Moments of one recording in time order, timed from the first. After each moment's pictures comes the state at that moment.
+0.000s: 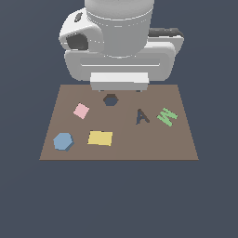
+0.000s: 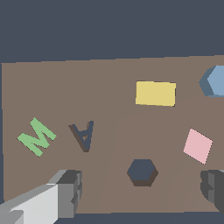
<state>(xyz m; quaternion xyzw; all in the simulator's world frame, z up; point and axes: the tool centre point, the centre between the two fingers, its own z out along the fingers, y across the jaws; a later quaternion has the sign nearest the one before) -0.002 0.003 0.171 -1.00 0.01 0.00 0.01</state>
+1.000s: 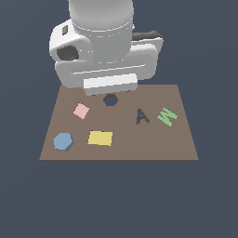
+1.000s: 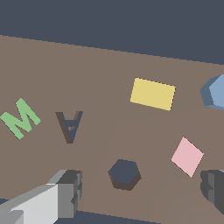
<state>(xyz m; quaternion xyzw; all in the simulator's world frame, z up) -0.007 -0.021 0.157 -1.00 -0.07 0.00 0.01</state>
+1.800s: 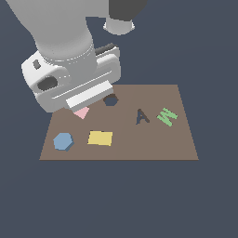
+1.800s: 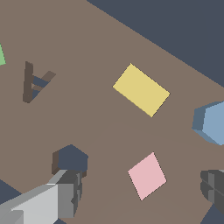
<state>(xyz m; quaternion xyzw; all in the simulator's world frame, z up) 0.000 -0.086 0.122 -0.96 -0.28 0.00 0.01</state>
